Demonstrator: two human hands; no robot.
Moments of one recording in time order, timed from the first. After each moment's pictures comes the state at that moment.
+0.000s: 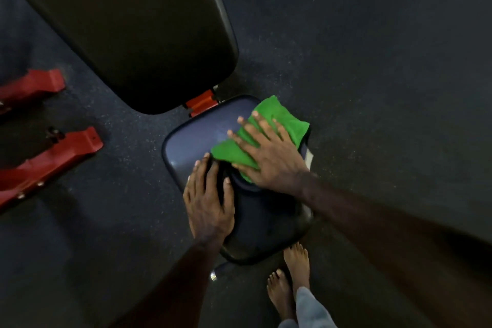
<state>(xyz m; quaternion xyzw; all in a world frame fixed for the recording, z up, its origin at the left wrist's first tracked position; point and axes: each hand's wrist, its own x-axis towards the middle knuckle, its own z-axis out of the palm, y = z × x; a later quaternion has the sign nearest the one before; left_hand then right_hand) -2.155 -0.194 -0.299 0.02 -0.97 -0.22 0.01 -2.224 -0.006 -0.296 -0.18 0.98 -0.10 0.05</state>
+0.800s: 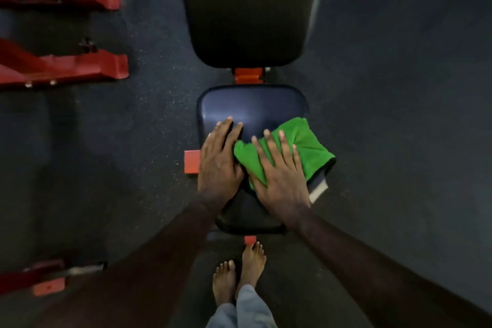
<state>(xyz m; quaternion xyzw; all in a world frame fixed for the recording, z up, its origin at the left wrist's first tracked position) -2.146 -0.192 -0.297 0.06 -0.95 -0.30 0.04 -2.160 -0.026 -0.284 -0.20 0.97 -0.10 0.09</state>
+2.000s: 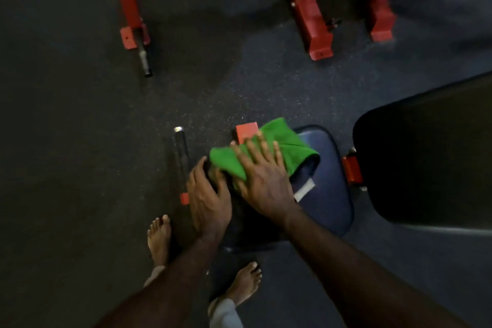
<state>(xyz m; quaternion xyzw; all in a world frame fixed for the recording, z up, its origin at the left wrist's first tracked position) -2.121 -0.037 -0.301 0.81 -0.42 -0.24 0.33 -2.252 -0.089 -0.277 -0.81 0.57 -0.06 0.14</state>
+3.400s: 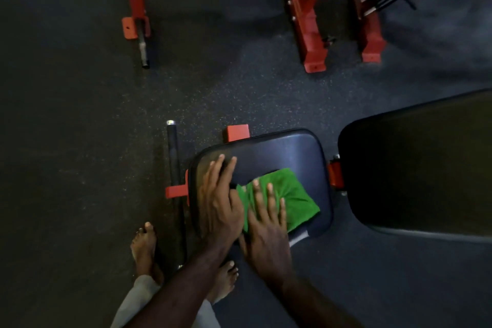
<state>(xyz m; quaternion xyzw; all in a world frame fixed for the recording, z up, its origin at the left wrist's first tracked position) -2.161 -0.012 -0.272 0.74 -0.51 -0.29 0.34 -2.289 0.036 -0.281 -0.79 0.59 -0.02 0.13</state>
